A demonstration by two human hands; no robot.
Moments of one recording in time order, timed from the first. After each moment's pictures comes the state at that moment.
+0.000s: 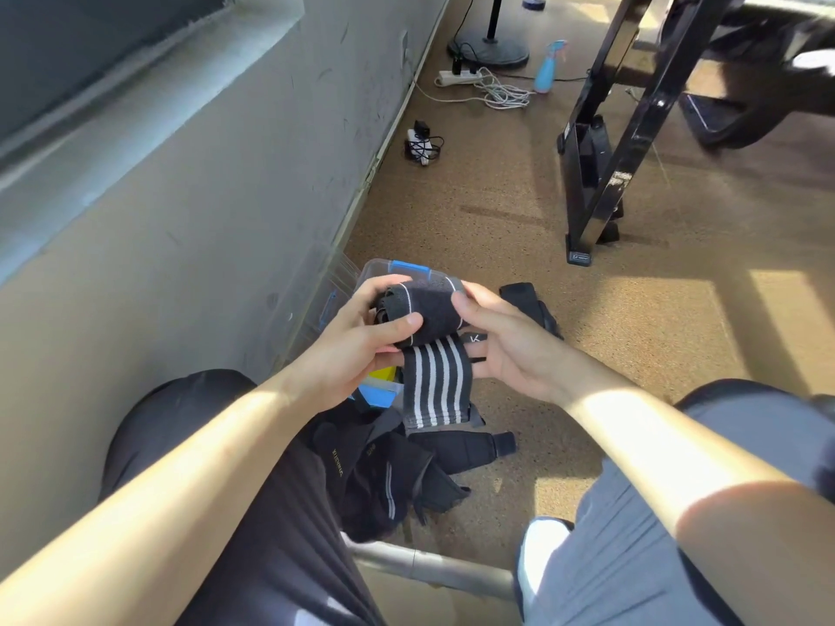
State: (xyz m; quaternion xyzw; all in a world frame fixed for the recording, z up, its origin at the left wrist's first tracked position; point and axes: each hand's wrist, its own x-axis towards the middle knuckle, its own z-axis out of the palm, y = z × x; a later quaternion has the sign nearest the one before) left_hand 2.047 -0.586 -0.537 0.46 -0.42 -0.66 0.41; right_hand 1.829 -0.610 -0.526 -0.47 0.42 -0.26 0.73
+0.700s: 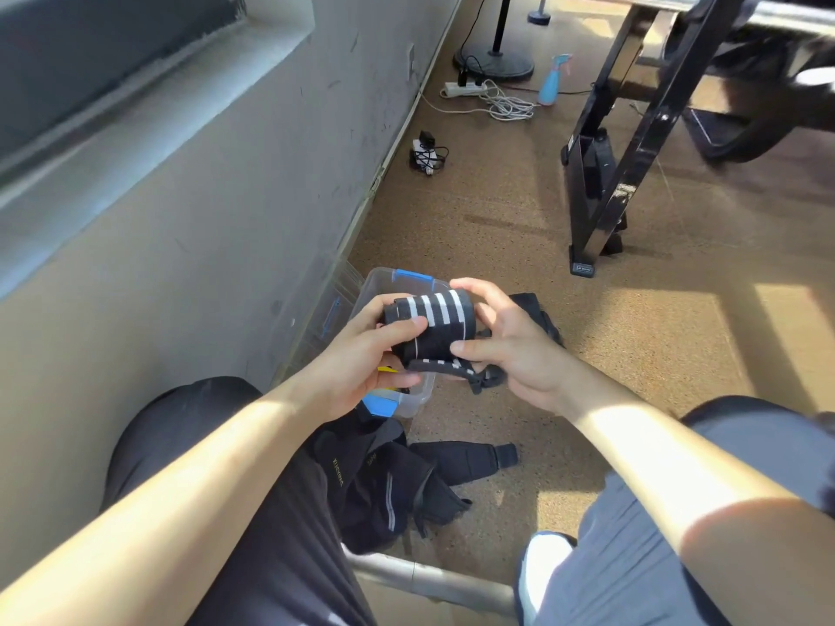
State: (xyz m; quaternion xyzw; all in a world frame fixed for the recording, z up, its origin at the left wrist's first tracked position) left_hand 2.044 -0.587 -0.533 0.49 -0.40 -0.68 0.37; right_hand 1.827 -0.614 -0.530 -0.52 0.40 -0.31 0.68
